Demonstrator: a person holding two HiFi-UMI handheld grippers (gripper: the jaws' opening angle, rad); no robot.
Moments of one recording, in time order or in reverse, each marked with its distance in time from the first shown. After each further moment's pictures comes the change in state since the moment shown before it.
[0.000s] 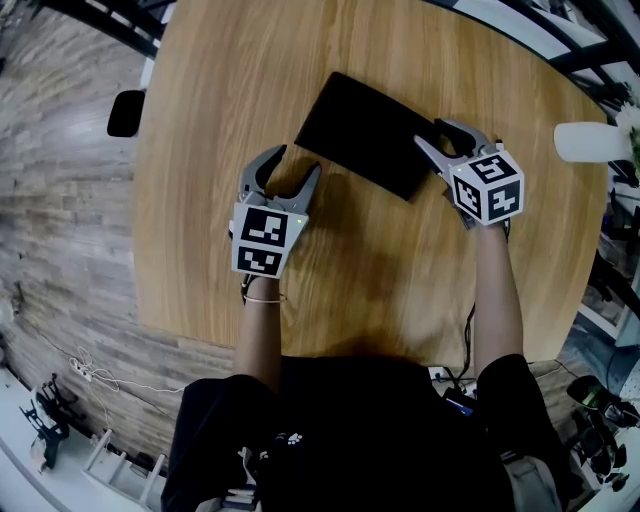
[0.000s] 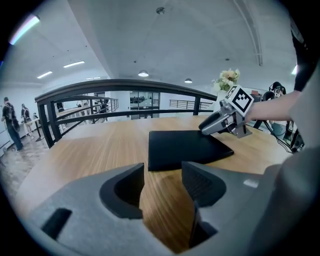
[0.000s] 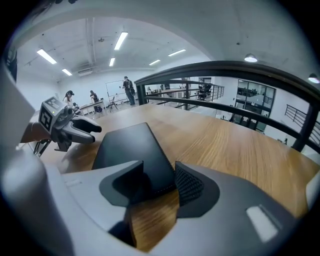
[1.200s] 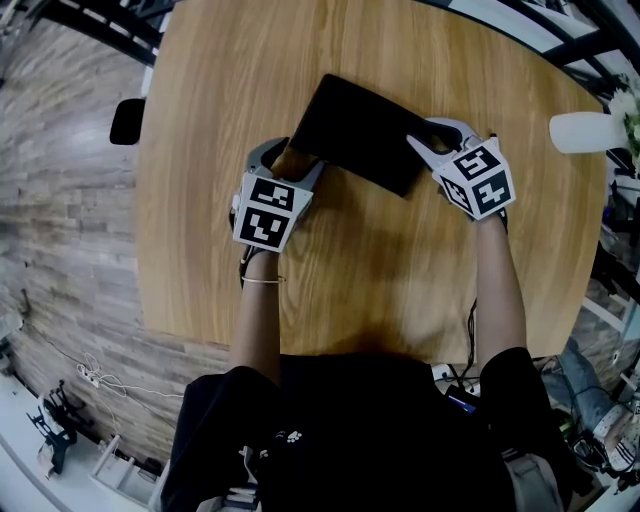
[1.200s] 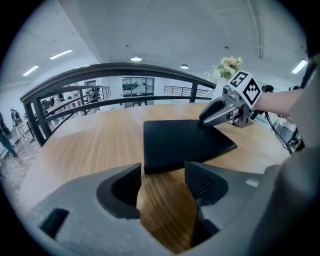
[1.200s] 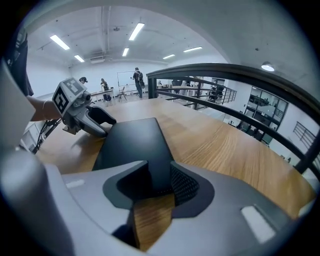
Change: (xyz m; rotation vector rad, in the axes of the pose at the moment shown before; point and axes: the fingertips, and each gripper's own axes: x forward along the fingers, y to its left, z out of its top) left arm 0.028 -0.002 -0.008 0.030 0.181 -0.064; right arm 0.003 0.011 -0.003 -0.152 0.065 0.043
